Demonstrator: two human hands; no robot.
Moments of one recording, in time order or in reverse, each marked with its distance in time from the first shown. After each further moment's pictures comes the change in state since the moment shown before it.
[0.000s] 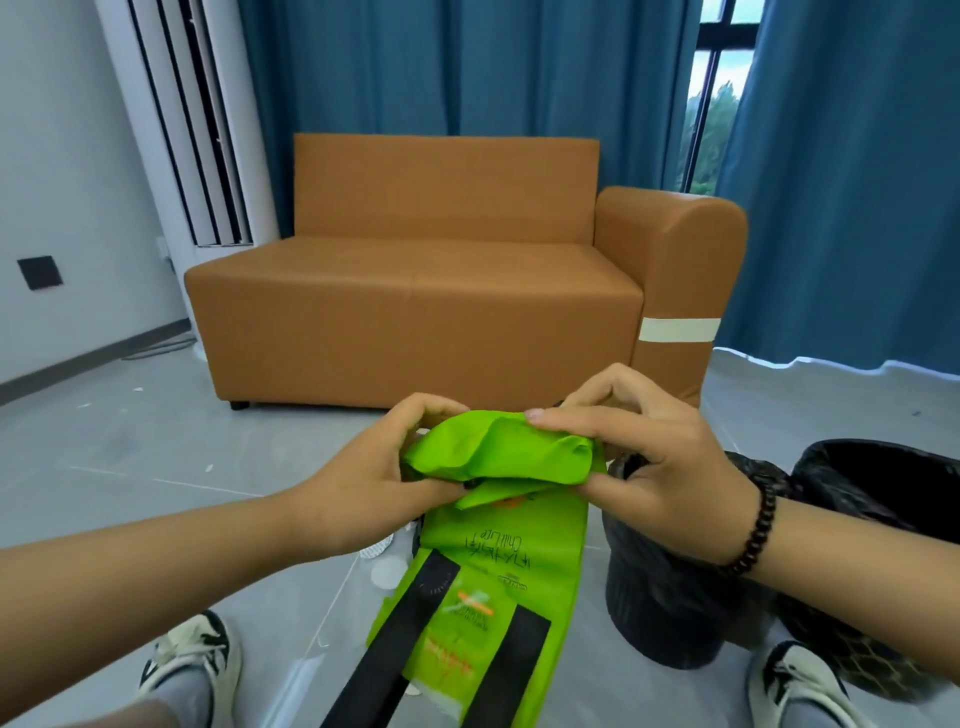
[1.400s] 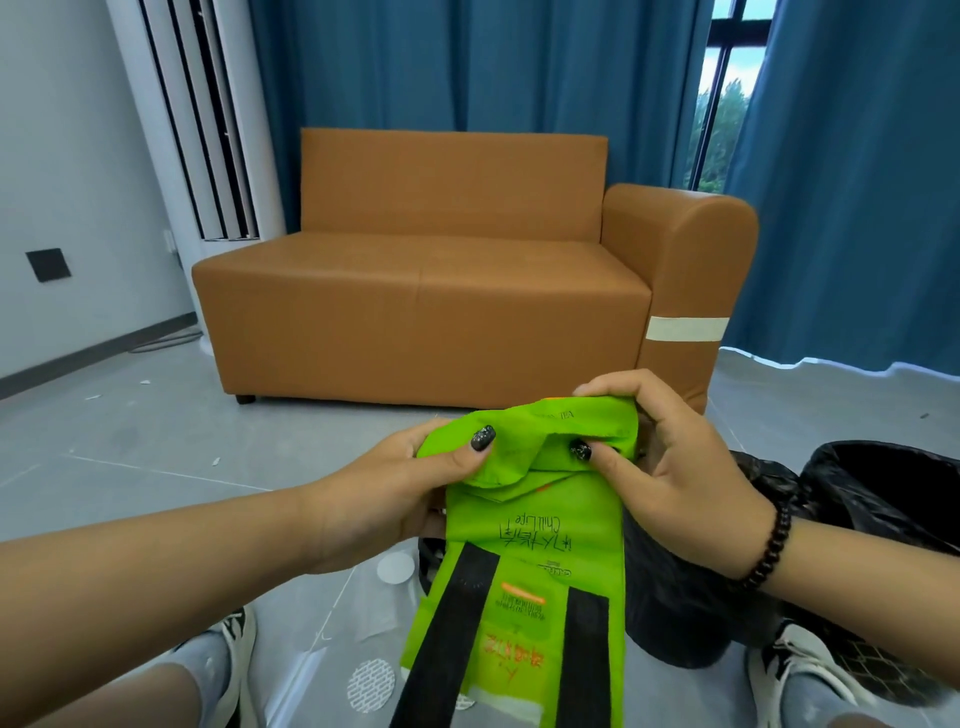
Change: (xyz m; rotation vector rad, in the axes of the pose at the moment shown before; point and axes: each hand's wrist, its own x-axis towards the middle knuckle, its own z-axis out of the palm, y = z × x) left_hand -0.006 0.020 0.013 -0.482 -0.094 -0.334; right_hand -0.007 -0.003 0.010 0.281 0.070 0.384
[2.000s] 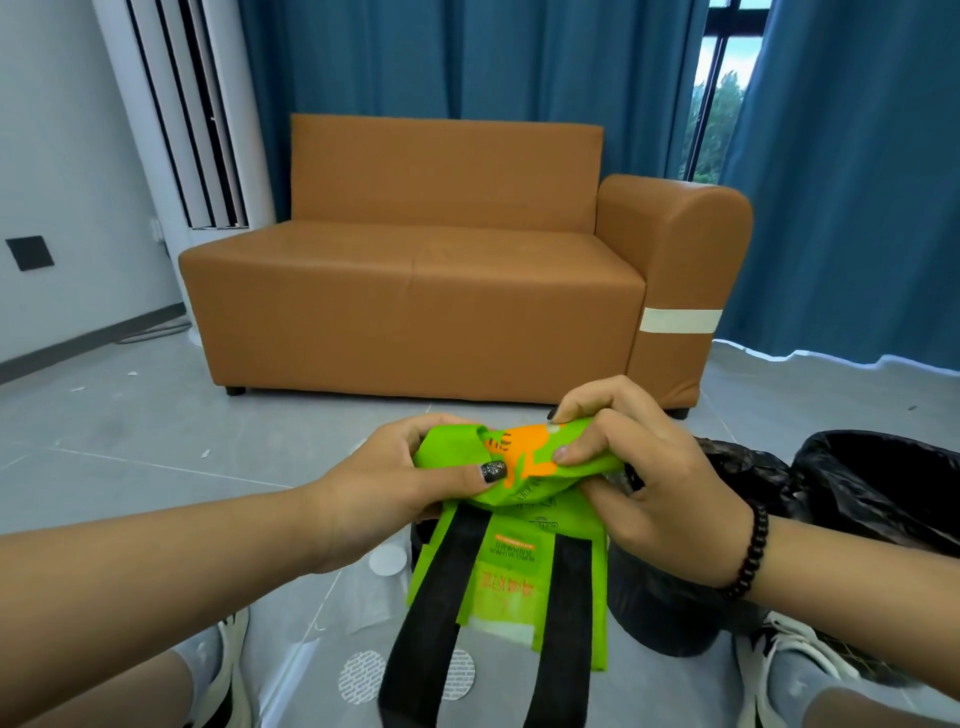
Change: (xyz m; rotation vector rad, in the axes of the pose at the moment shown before) left_hand 0.008 -0.011 -0.002 0.103 0.133 0.055; right_hand -0.005 0.005 0.004 -0.357 -0.080 -0.391
